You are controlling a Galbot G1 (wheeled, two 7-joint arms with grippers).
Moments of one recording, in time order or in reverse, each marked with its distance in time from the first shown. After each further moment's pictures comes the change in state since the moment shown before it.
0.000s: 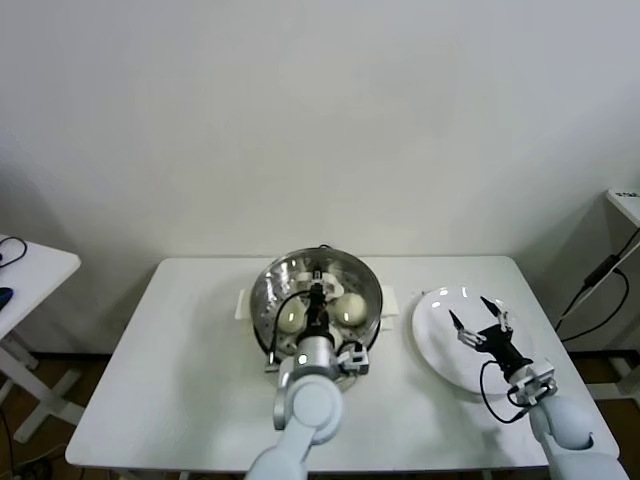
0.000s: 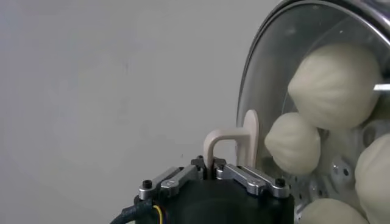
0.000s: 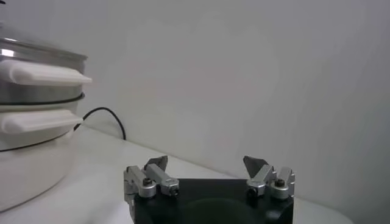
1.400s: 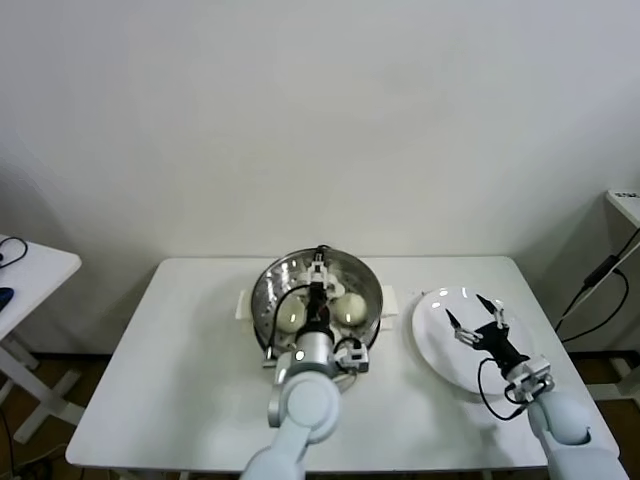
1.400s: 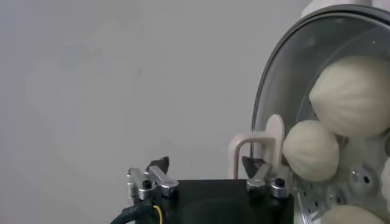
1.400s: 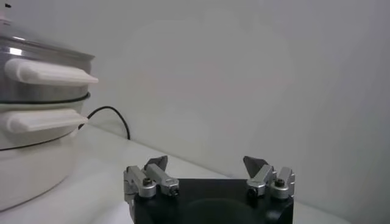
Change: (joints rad) left arm 0.008 0.000 -0.007 -0.061 -0.012 -0.040 0.035; right arm 0.021 0.000 -0.012 -0.009 -0.023 -0.004 -0.015
